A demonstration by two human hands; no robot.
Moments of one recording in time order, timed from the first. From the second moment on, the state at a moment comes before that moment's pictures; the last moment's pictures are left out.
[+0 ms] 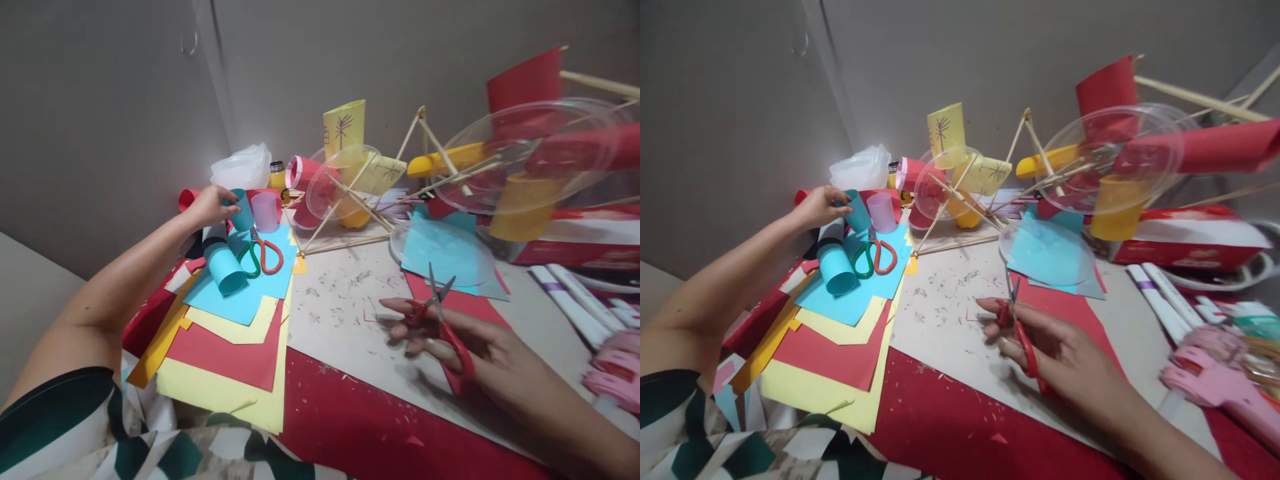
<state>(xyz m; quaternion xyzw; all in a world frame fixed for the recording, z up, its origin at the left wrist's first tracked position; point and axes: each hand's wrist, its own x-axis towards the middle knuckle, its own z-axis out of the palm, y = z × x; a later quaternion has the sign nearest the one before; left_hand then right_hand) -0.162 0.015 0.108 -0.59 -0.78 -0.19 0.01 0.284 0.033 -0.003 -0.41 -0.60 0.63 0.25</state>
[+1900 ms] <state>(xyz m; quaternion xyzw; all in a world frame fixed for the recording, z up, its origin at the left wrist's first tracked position) 0.010 -0.034 0.098 -0.79 -0.40 -0.43 0.18 0.289 0.035 0.037 -0.23 -0.46 0.77 0.39</state>
